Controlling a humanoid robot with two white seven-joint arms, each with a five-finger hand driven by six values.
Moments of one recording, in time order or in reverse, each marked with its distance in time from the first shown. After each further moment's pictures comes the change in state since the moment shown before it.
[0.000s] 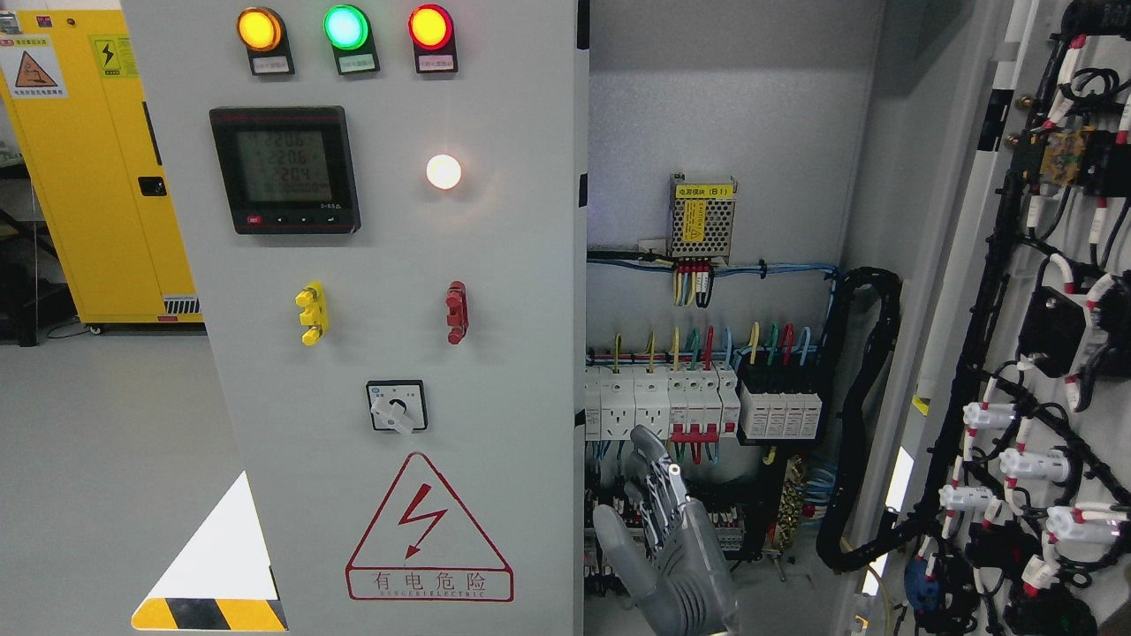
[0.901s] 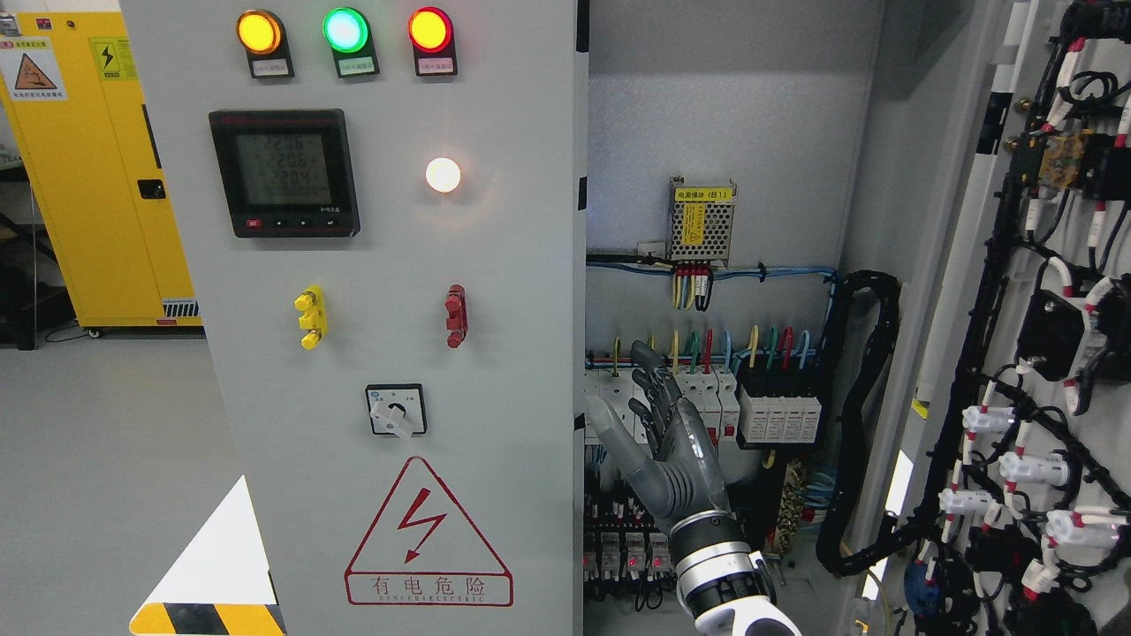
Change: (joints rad) left arm -0.004 0.000 0.008 0.001 0.003 0.004 -0.002; right arm -0.232 0.002 -0.048 0.202 -0.006 0.049 0.006
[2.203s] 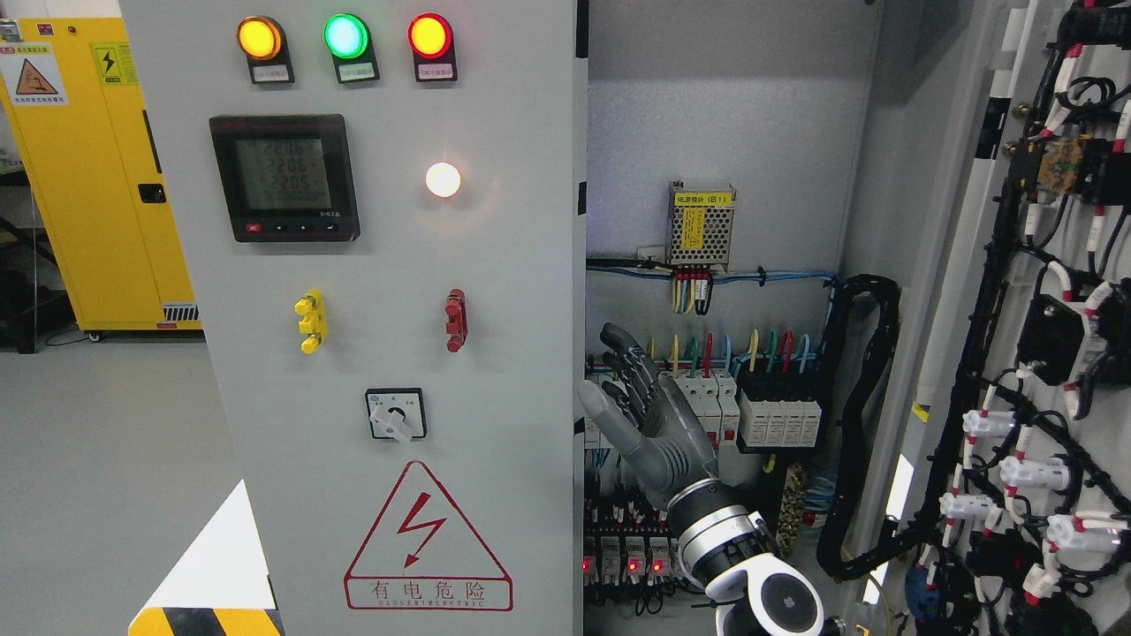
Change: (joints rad) left arm 0.004 -0.062 0.003 0.000 0.004 -0.006 0.001; right arm -0.089 0.007 -0.085 0.084 -0.052 0.002 0.234
